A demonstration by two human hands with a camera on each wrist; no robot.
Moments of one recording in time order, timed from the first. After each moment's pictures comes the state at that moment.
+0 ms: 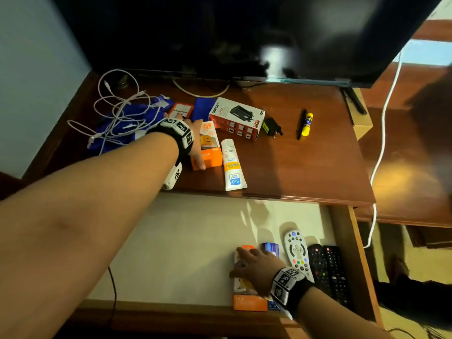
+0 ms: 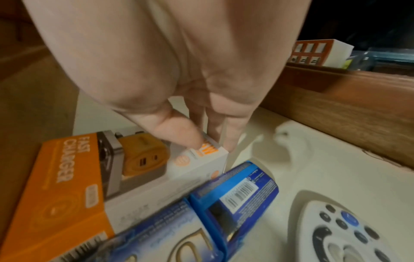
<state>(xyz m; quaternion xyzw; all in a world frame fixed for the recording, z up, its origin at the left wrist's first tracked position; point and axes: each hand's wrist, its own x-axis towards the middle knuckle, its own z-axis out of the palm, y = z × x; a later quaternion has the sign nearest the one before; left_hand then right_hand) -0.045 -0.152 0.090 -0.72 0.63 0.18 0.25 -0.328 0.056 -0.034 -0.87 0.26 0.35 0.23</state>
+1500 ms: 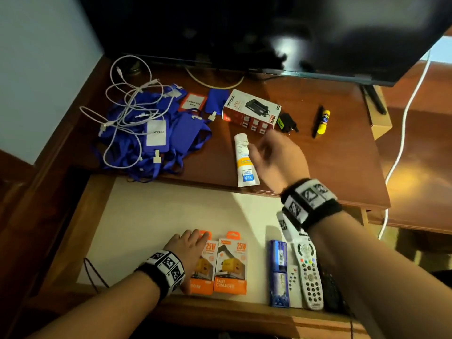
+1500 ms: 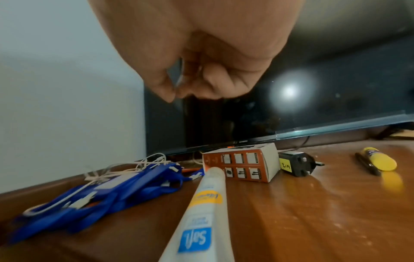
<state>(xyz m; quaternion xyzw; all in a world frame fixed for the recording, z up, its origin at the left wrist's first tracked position) -0.073 0.100 -0.050 -0.56 0.71 0.26 0.35 -0.263 -0.086 0.086 -0.79 0.54 -0.23 0.16</state>
